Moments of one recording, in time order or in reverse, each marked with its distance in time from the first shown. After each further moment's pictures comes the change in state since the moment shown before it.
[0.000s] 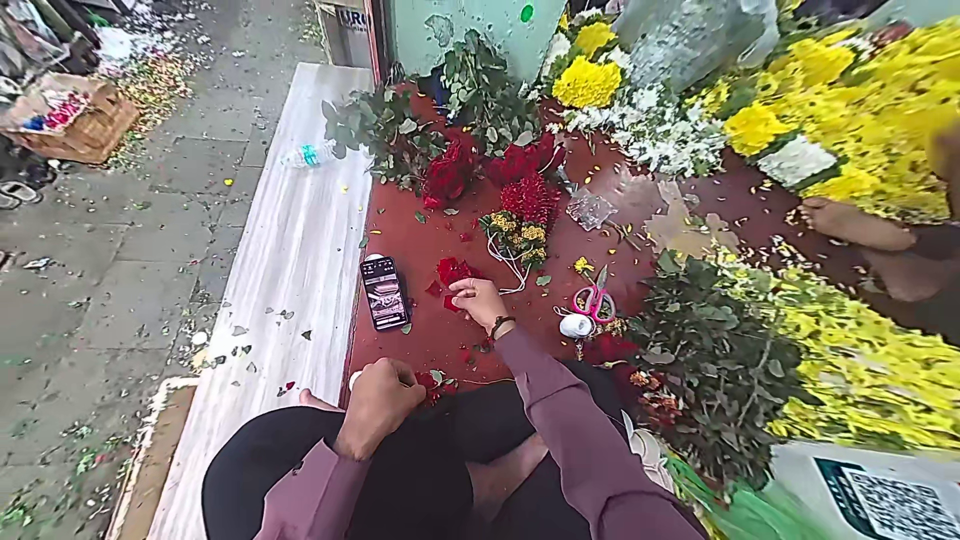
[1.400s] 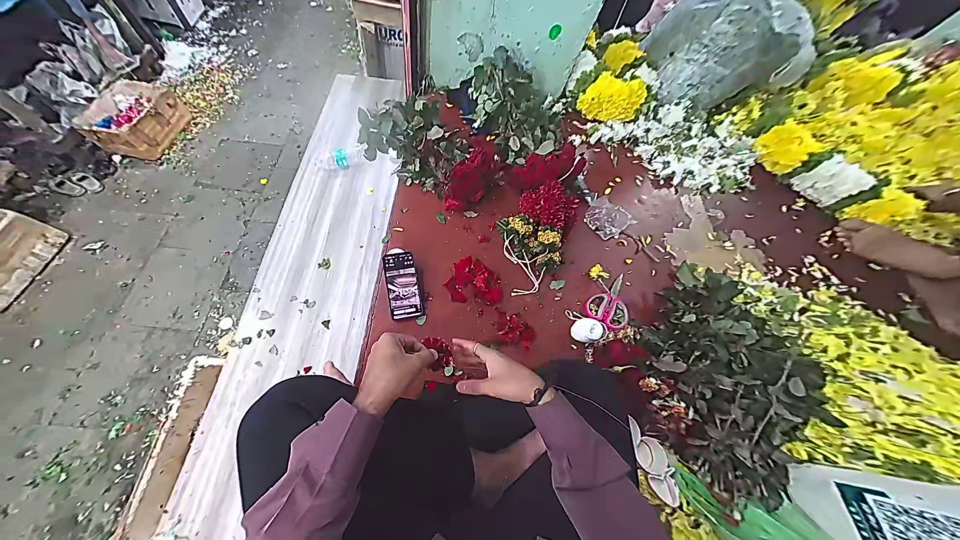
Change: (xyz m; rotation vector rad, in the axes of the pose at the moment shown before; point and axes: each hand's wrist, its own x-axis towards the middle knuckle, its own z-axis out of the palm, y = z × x) left_hand 0.007 -0.010 0.005 -0.334 0.171 0.051; right_hand -0.133 0.015 -0.001 -0.026 -0.556 -0.207
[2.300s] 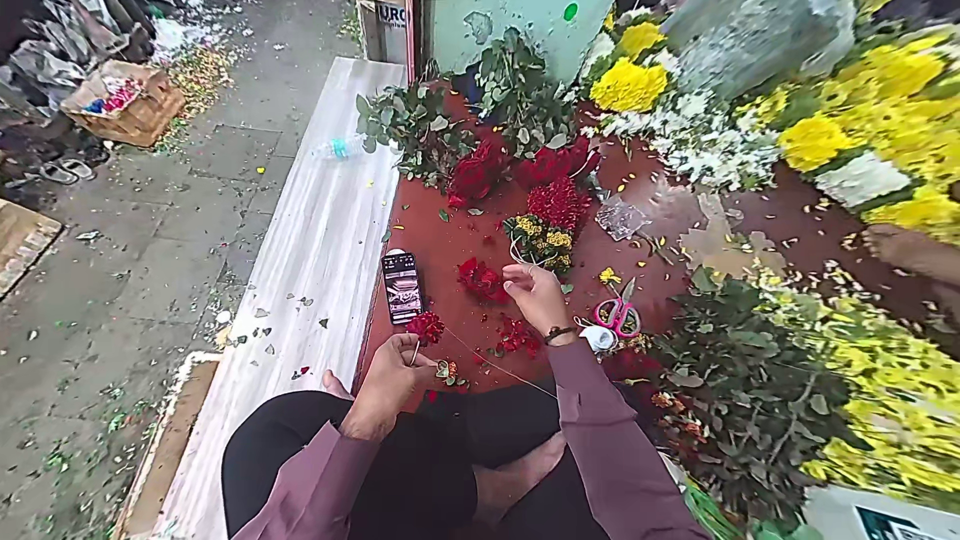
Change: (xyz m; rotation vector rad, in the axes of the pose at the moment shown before) left_hand -0.011 0.020 0.000 -0.606 -0.032 -0.056; right_hand 0.057 -0.029 -0.108 -0.250 0.713 0.024
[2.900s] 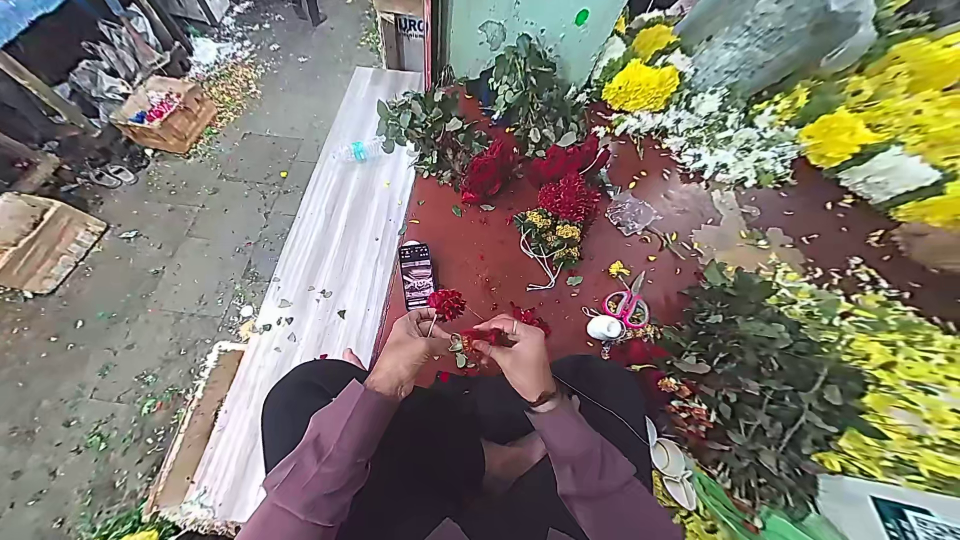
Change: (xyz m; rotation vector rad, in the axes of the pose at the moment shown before) left_hand 0.000 0.001 0.001 -0.166 -0.092 0.098; right_hand -0.132 -0.043 0.049 0.691 -0.063 -0.183
